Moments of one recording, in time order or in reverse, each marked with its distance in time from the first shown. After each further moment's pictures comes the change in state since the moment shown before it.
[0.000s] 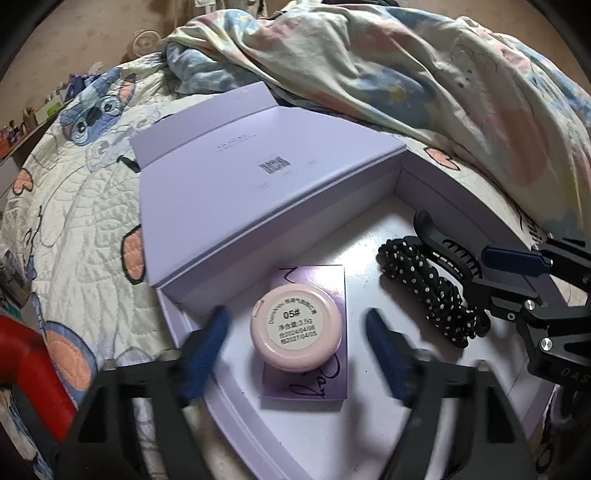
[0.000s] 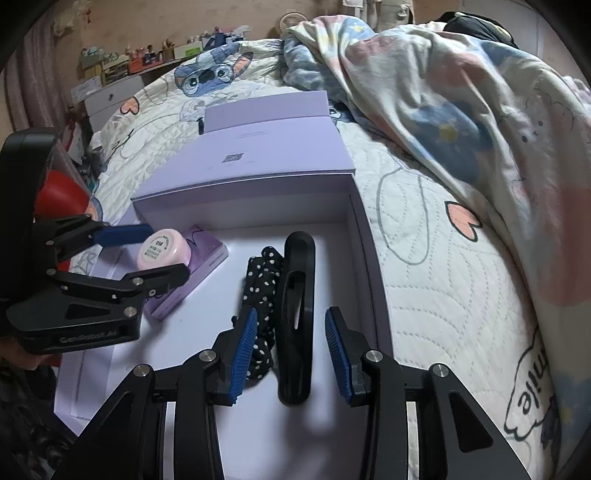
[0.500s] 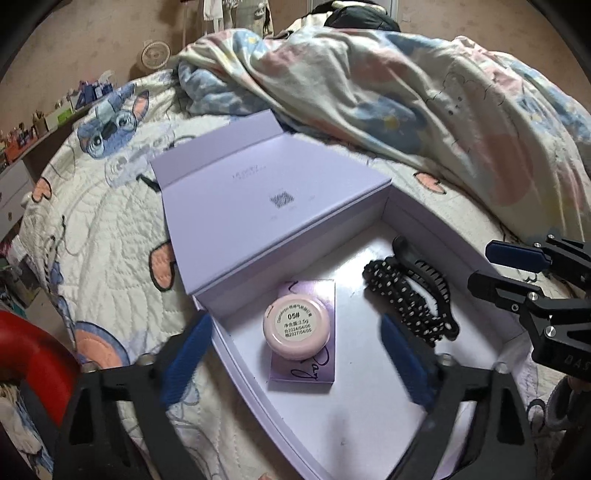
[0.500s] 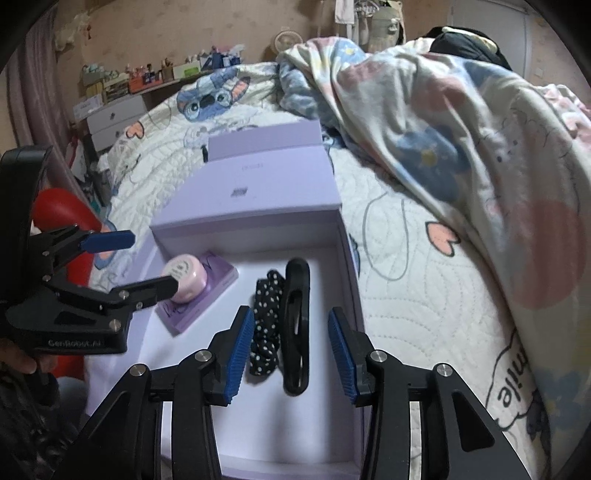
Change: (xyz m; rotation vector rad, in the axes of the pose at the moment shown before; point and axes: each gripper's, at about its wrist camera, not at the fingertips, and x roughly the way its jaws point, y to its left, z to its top) left arm -0.048 -0.003 0.008 -0.008 -0.057 0.012; right arm -0.044 0.002 0.006 0.023 -0.074 -0.003
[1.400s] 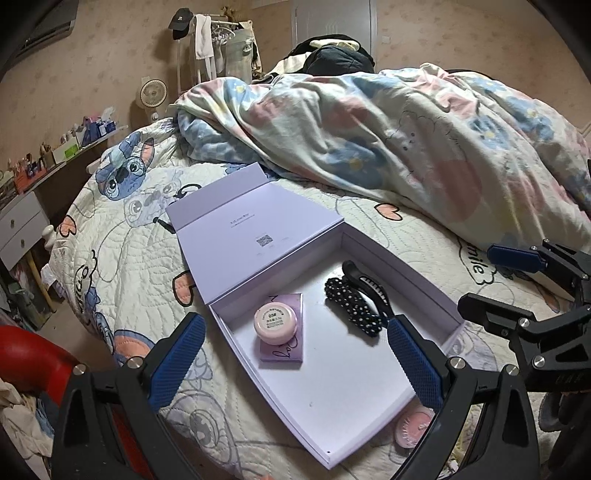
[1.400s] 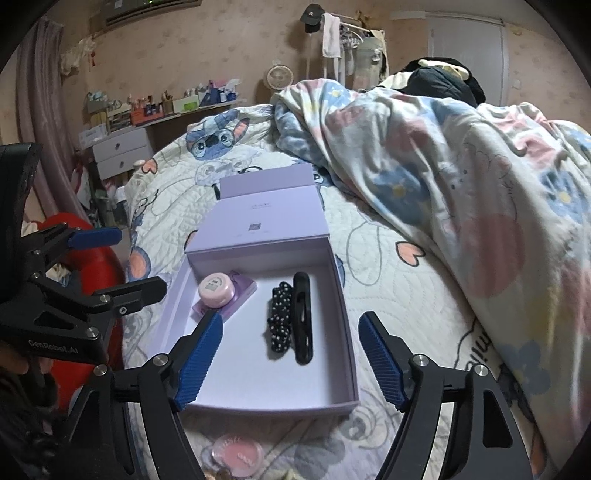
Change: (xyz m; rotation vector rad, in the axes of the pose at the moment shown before) left arm -0.095 -0.027 -0.006 0.060 -0.105 0.001; right arm -0.091 0.015 -0.015 0.031 -0.113 -0.032
